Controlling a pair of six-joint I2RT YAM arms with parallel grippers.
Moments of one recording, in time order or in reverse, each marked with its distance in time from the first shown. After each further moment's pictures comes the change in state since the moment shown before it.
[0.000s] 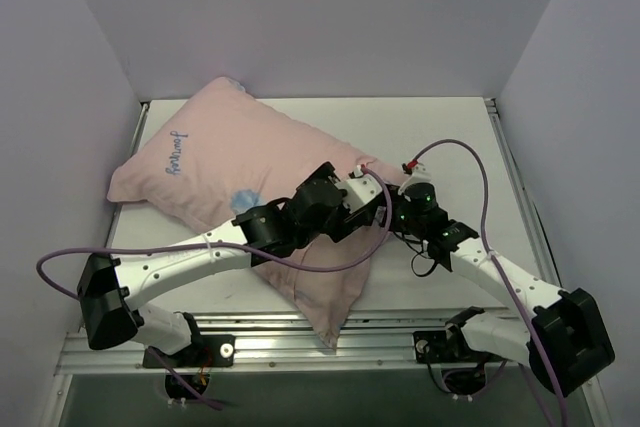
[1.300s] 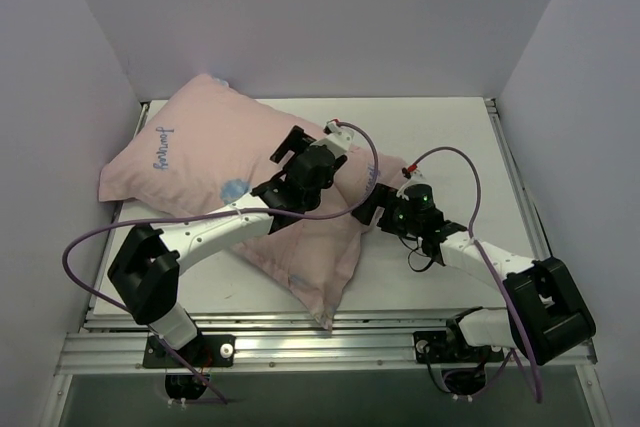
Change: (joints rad) left arm 0.230 0.219 0.026 0.327 -0.372 0.097; right arm -0.076 0.188 -0.080 0.239 -0.149 0.091
